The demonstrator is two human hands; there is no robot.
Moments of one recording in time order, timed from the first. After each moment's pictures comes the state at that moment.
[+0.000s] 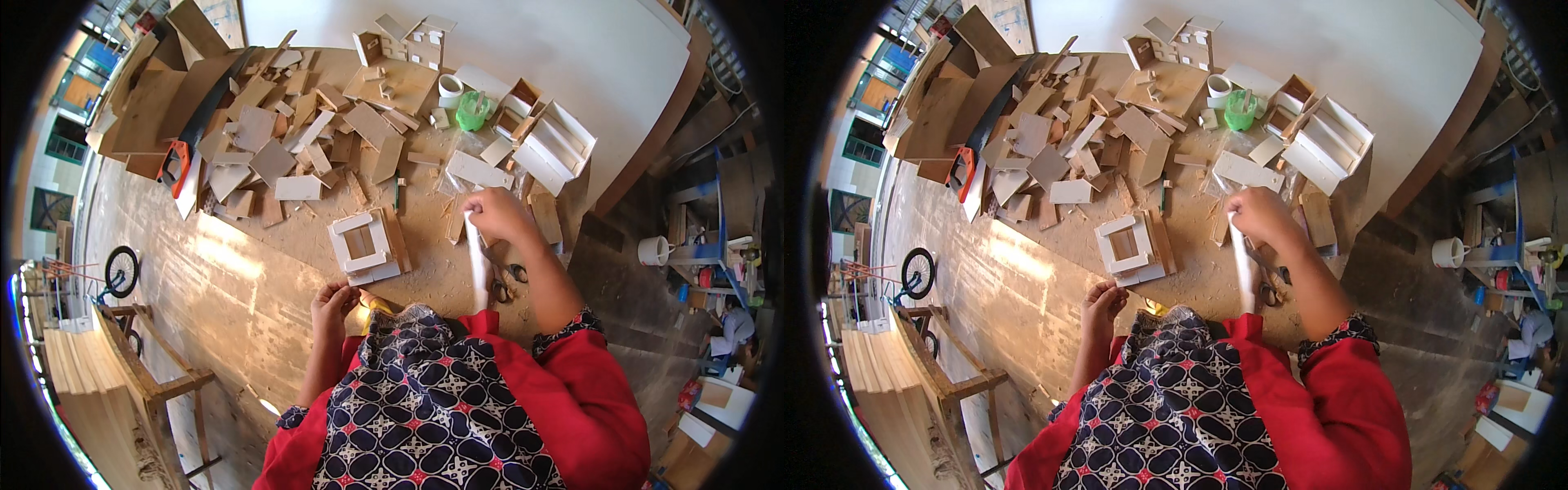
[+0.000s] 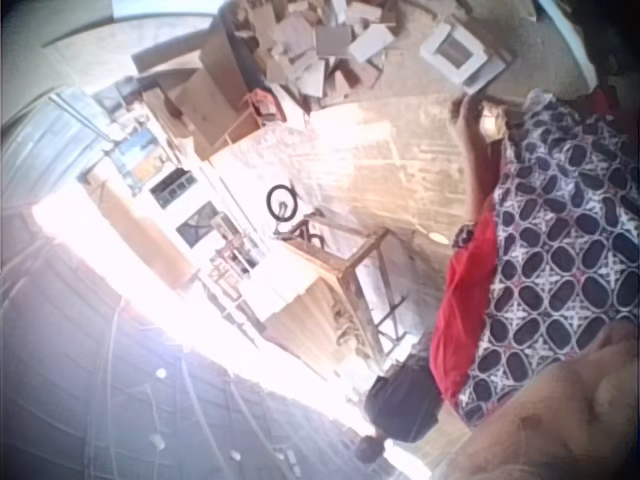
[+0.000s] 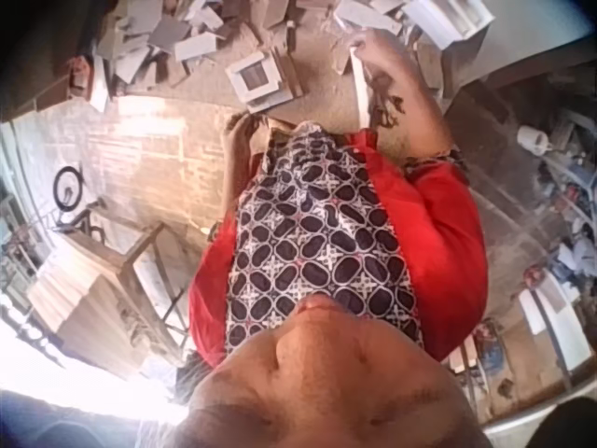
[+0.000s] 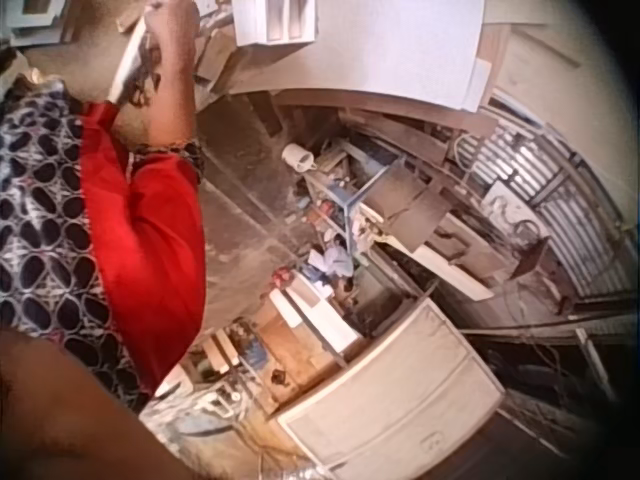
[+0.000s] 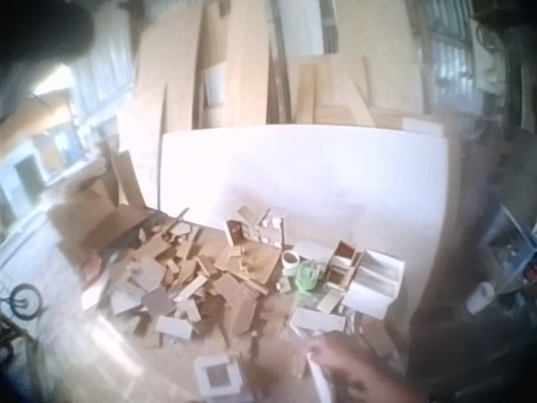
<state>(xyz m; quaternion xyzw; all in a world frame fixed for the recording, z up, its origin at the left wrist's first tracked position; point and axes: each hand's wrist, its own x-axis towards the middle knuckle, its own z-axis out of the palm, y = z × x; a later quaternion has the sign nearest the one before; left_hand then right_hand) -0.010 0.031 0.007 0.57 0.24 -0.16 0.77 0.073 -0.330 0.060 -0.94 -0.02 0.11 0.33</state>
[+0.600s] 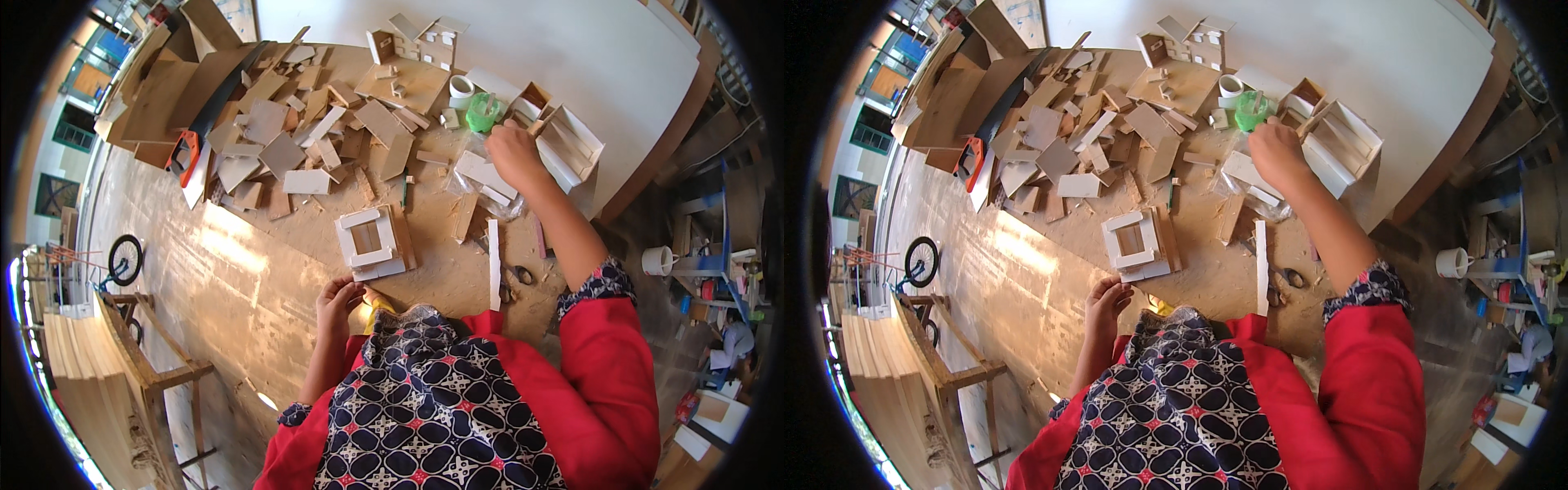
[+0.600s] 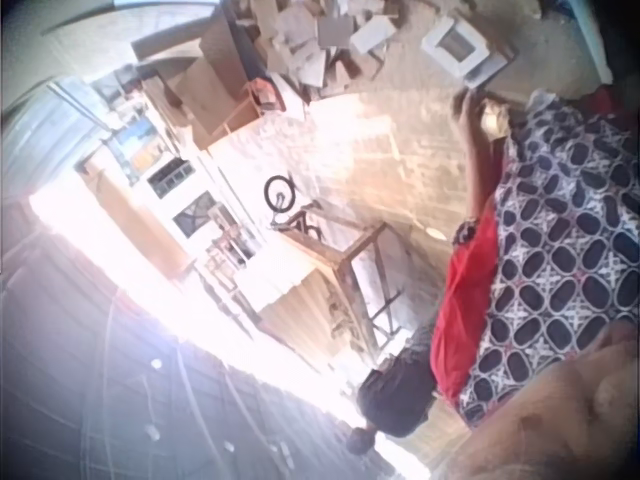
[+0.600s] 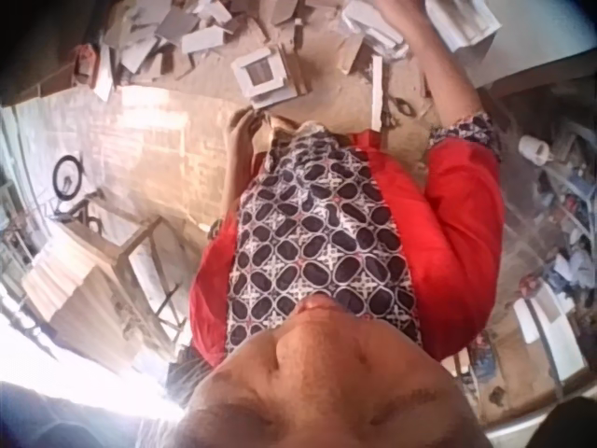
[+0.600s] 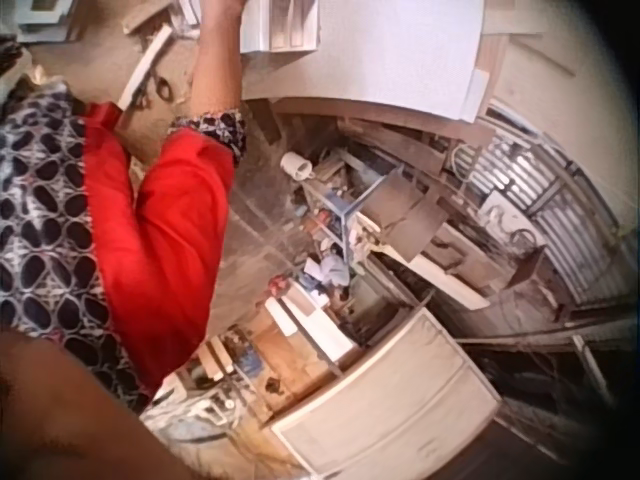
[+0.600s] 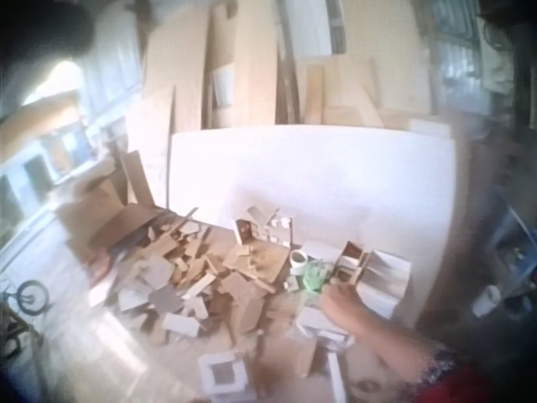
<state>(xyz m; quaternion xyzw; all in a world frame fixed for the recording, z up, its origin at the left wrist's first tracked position) -0.015 0.027 0.012 0.59 0.25 -0.15 0.75 0.152 -0.355 0.084 -0.99 -0.12 -0.07 0.02</state>
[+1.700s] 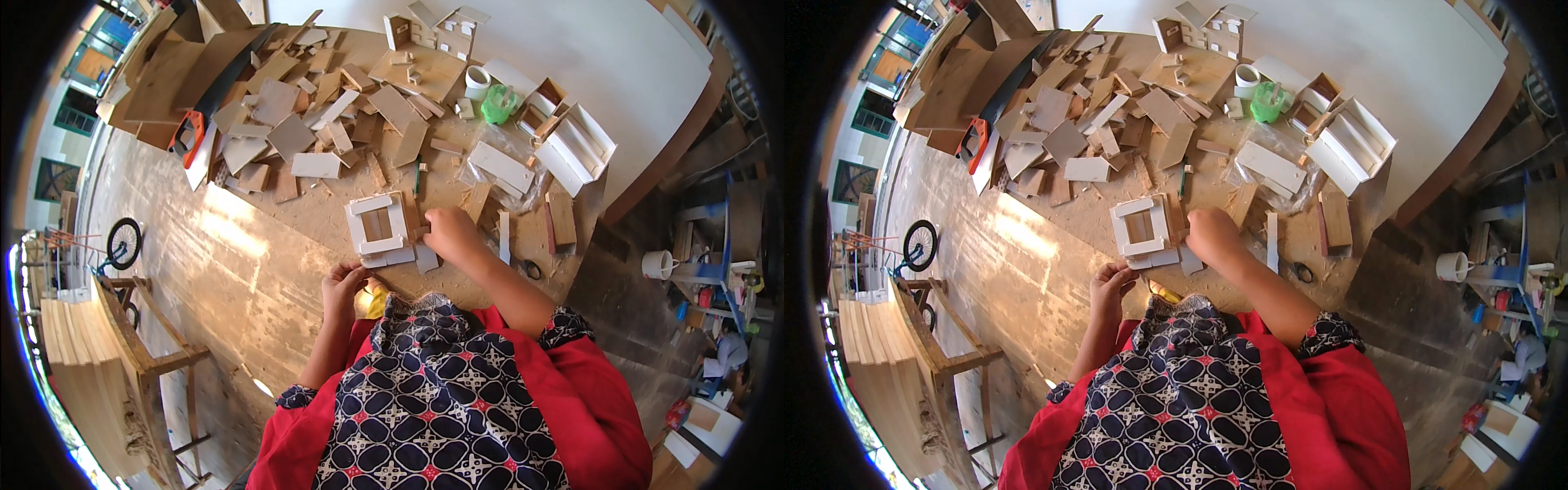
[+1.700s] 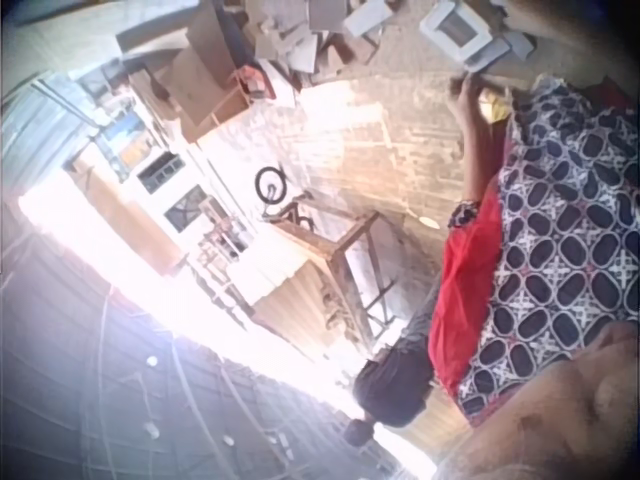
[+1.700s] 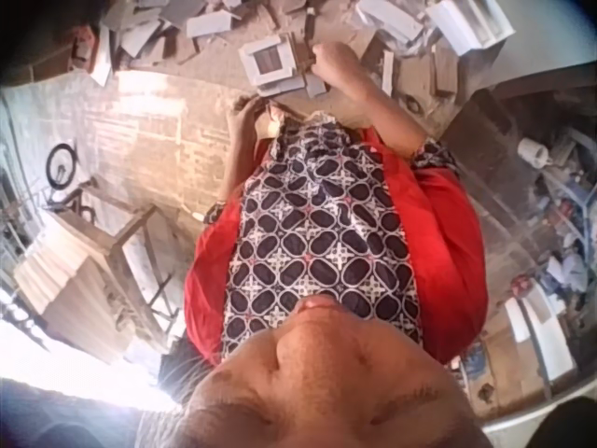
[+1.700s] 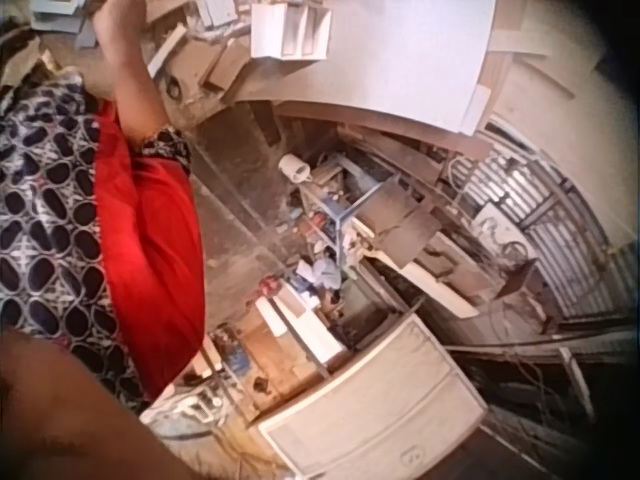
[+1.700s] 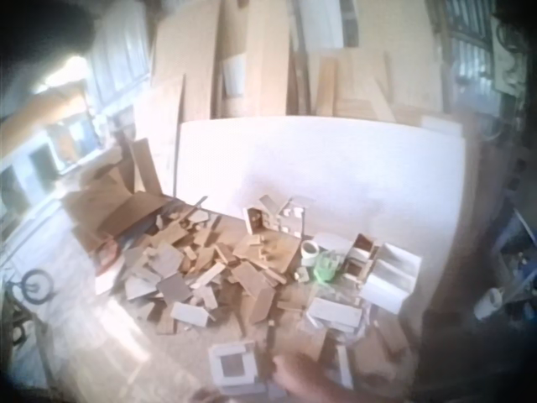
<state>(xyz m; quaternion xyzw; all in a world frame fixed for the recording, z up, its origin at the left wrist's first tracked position) -0.007 0.030 -0.003 0.62 0.23 -0.16 0.73 0.059 -0.217 0.029 -0.95 -0.08 0.05 0.30</state>
